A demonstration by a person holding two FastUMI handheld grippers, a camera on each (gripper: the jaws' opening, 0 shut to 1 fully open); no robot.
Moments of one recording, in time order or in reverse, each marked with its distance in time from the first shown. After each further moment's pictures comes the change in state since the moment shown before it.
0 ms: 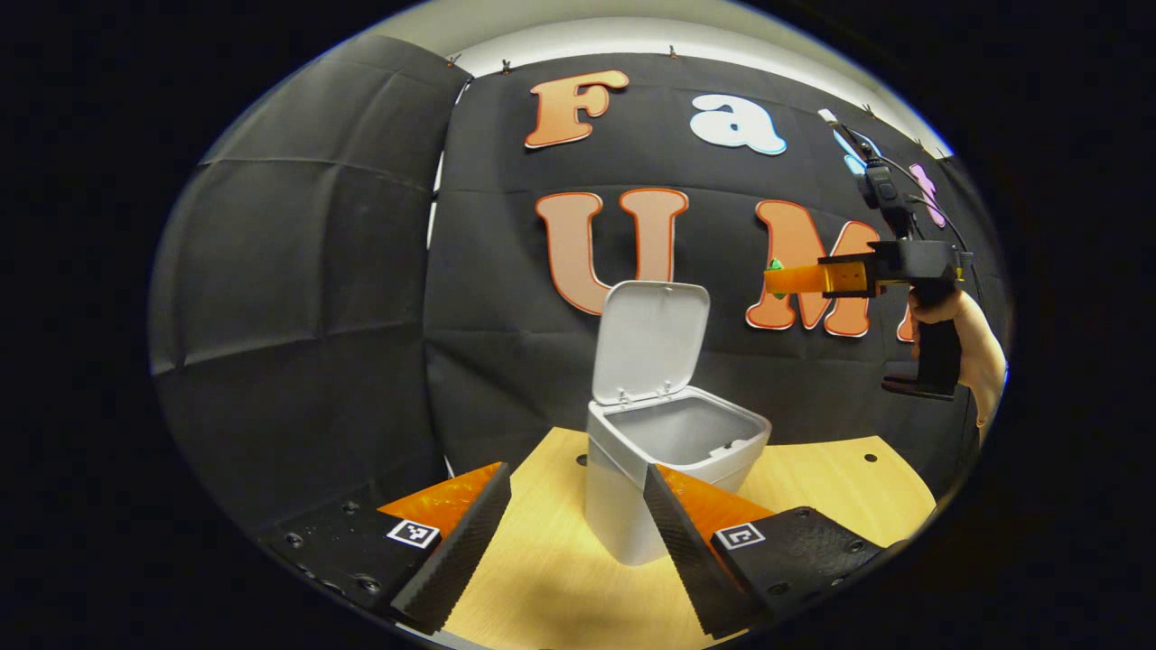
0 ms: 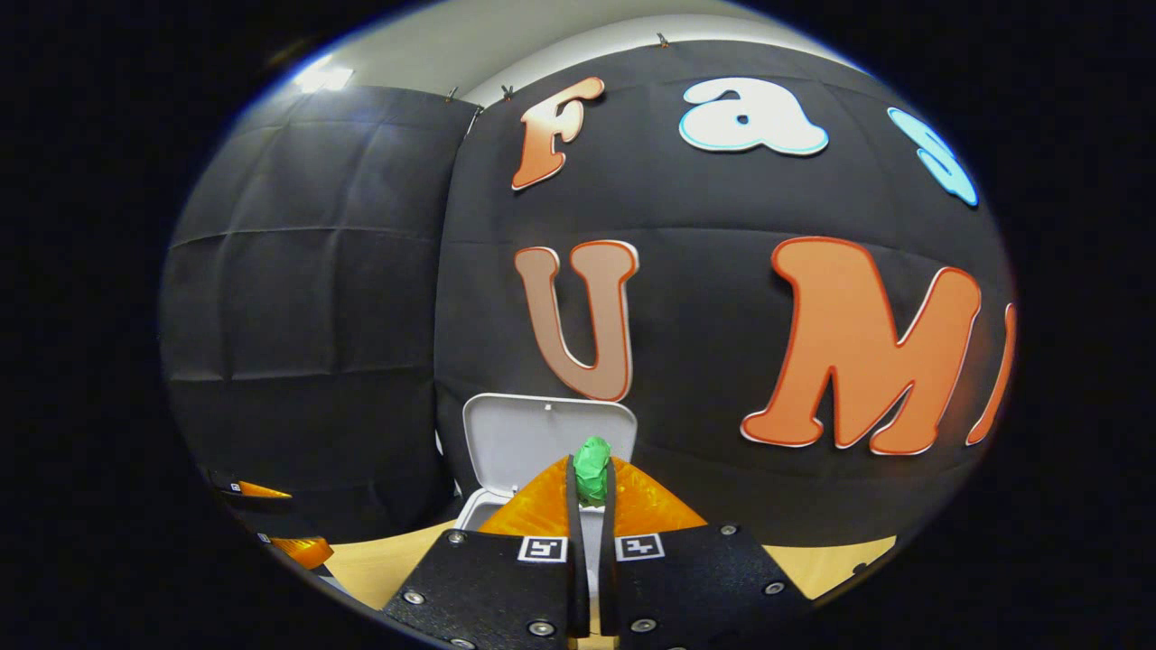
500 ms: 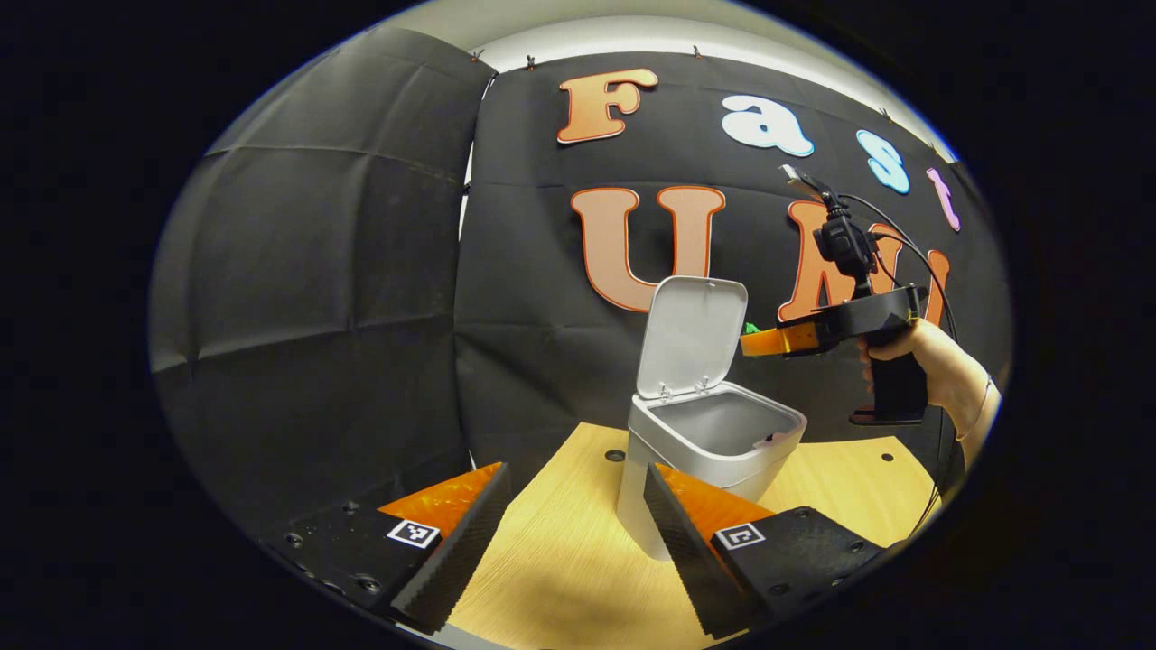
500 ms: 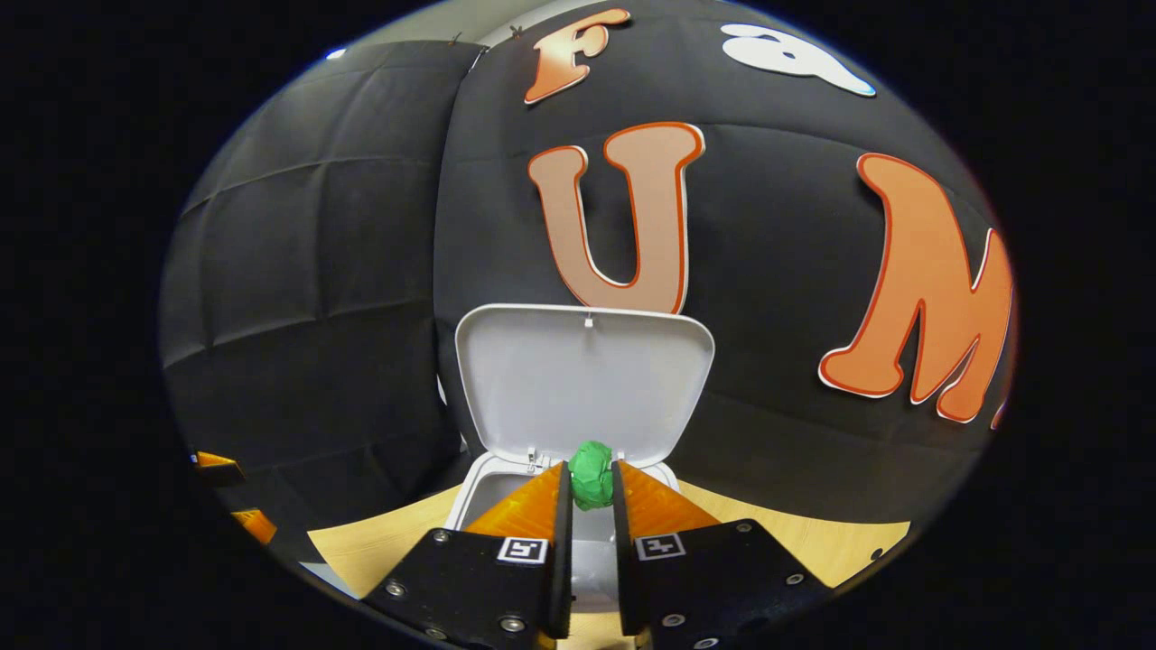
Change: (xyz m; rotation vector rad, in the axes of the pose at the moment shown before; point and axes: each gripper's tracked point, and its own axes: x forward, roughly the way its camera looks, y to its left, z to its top) left arm 0.000 0.038 -0.006 -0.009 0.016 0.045; right arm 0.068 0.029 -0.074 -0.026 0.214 0.013
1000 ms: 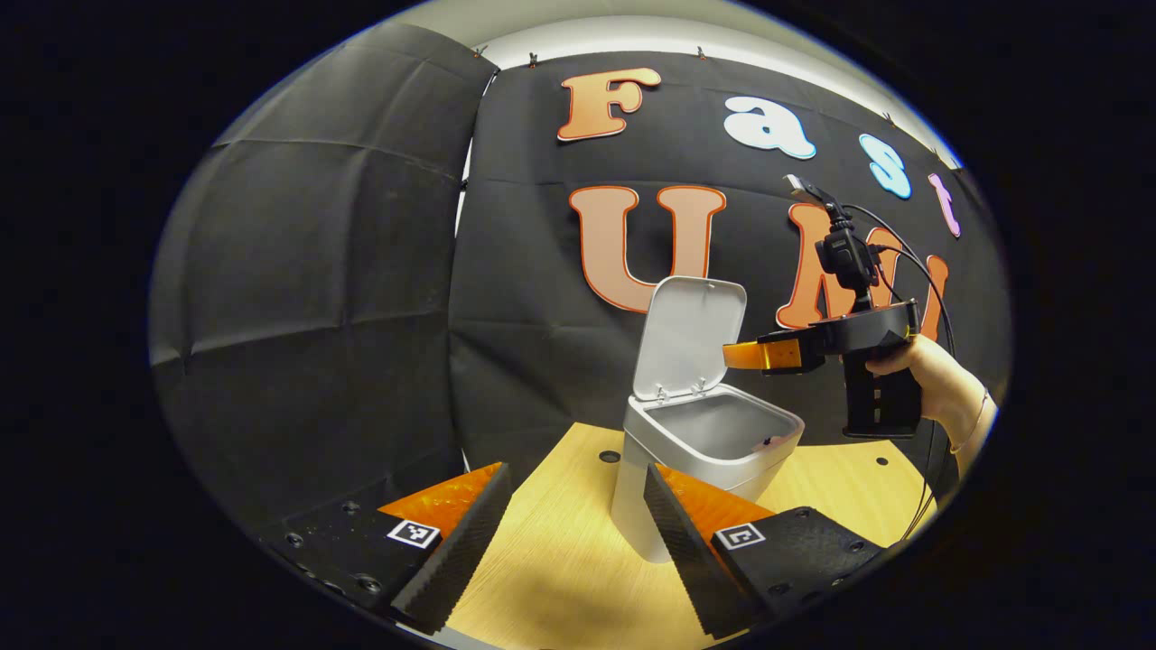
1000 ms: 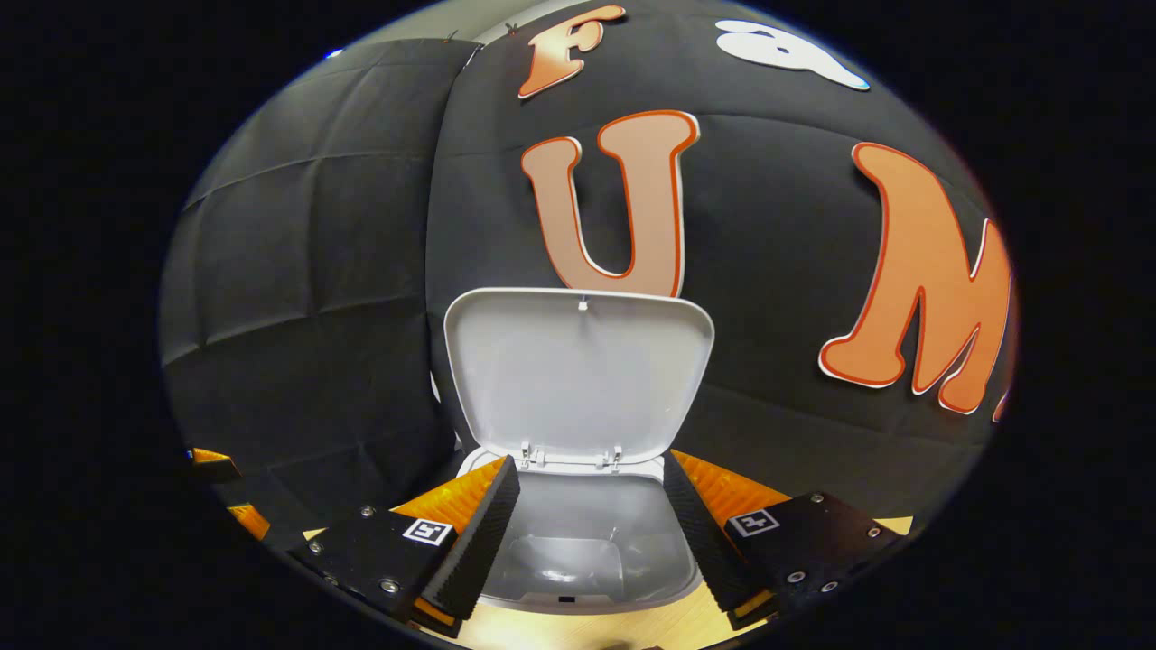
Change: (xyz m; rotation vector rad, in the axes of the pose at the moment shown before) left arm 0.007 -0.007 0.003 -0.016 -0.003 -0.027; right arm -0.006 -0.006 0.002 0.015 -0.028 -0.027
